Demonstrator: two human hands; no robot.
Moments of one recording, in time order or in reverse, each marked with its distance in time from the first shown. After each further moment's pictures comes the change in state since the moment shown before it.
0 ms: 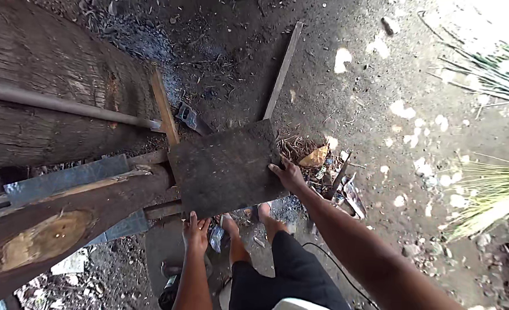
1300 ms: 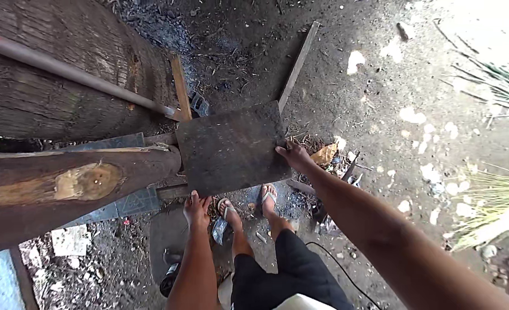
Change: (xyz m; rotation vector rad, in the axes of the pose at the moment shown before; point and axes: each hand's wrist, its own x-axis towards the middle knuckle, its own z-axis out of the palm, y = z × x) left_hand 0.023 0.017 -0.011 -0.034 0.038 0.120; right_hand 0.010 -0.027 0.007 -0.119 -0.029 -0.083
